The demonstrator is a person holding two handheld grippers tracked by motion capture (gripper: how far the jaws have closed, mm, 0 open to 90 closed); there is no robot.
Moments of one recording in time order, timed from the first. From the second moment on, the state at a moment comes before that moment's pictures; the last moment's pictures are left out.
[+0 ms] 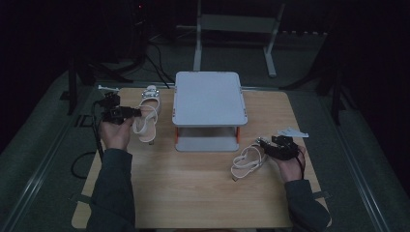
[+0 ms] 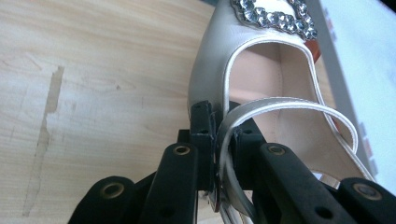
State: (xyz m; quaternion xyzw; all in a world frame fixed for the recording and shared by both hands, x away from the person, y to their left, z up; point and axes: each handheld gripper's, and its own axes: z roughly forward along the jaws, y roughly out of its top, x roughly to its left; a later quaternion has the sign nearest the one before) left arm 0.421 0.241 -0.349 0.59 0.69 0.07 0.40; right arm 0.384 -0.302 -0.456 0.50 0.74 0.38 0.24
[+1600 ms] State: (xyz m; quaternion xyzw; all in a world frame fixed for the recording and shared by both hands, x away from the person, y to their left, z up) left arm 0.495 0.116 -0.257 0.61 0.67 0.05 0.42; right arm 0.386 -0.299 -0.459 0.49 0.75 0.38 0.24
